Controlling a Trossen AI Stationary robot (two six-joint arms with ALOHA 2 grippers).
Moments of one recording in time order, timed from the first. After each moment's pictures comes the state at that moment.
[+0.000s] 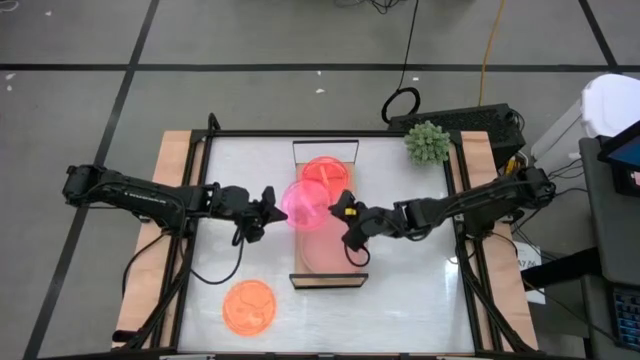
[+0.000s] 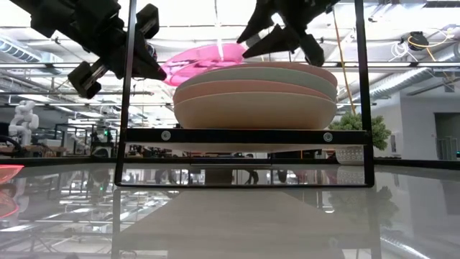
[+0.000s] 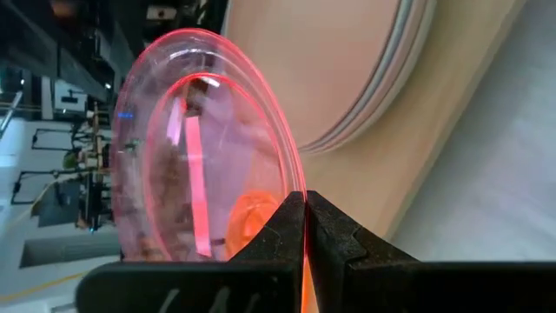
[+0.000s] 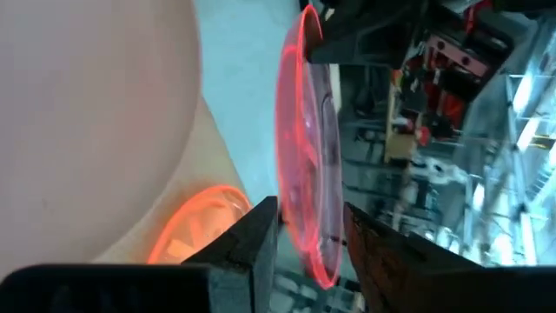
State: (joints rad) left arm -0.05 1.06 0.55 0.00 -0.07 1.23; right arm 0.20 1.49 1.01 -0.07 0.53 -1.22
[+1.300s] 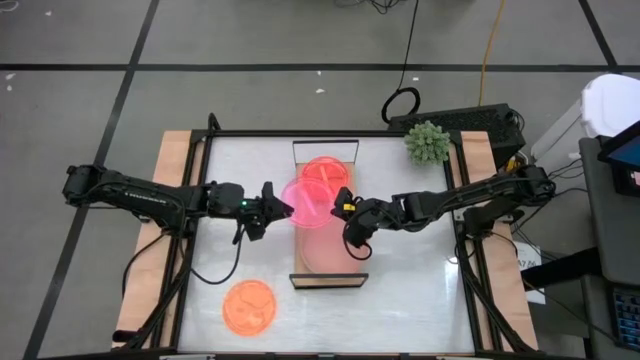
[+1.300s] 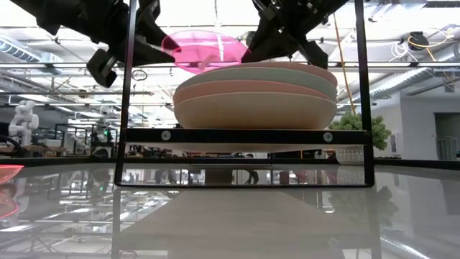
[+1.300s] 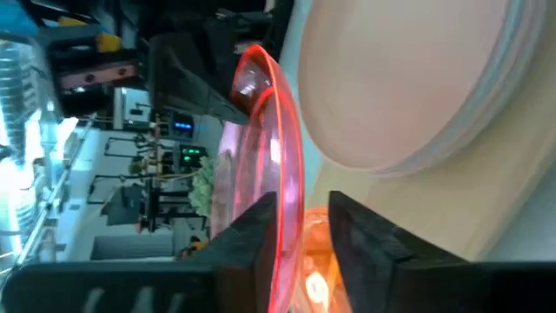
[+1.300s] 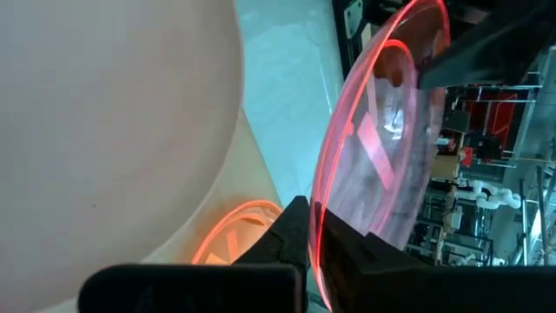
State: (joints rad) left arm -0.05 1.06 0.55 0.16 -0.08 1.28; right arm 0.14 1.49 1.01 -0.13 0.38 -1.19
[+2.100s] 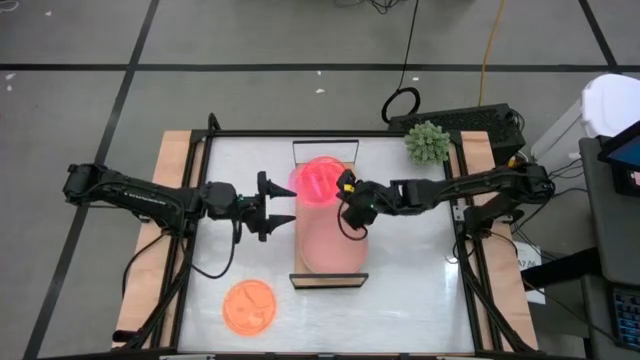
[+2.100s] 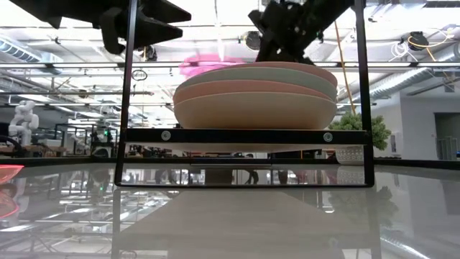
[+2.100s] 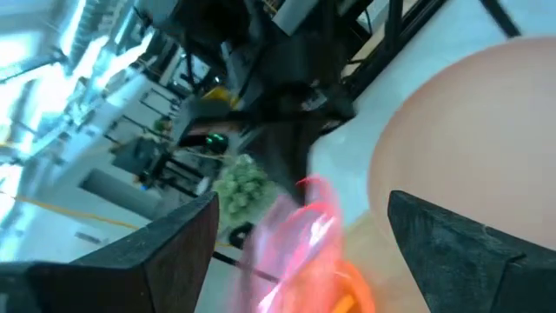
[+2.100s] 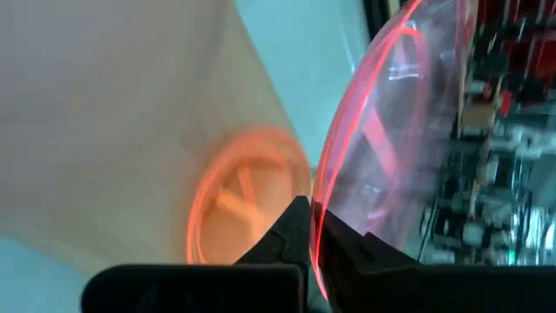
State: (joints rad) left arm -0.09 1.06 0.55 0.38 -0.15 0.88; right arm 0.03 1.49 1.01 -0.21 0.38 -1.14
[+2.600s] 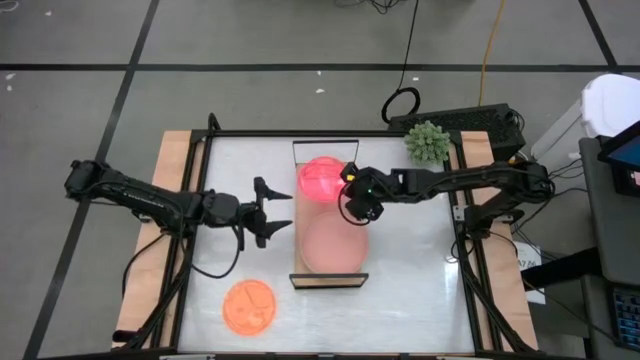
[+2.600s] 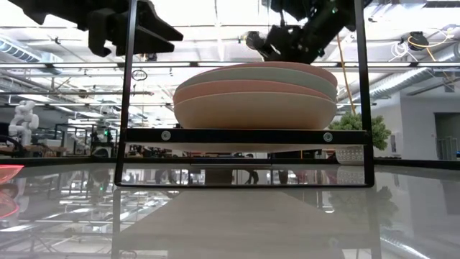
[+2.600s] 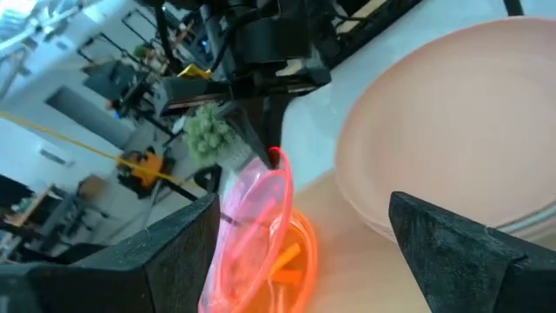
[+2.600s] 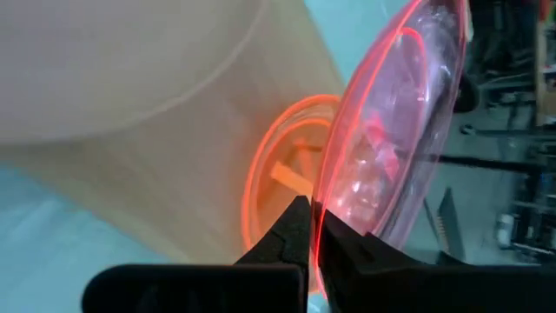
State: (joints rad) left arm -0.18 1.06 0.55 0.24 -0.34 0.63; right arm -0.10 1.49 0.97 -0.27 0.21 -1.08
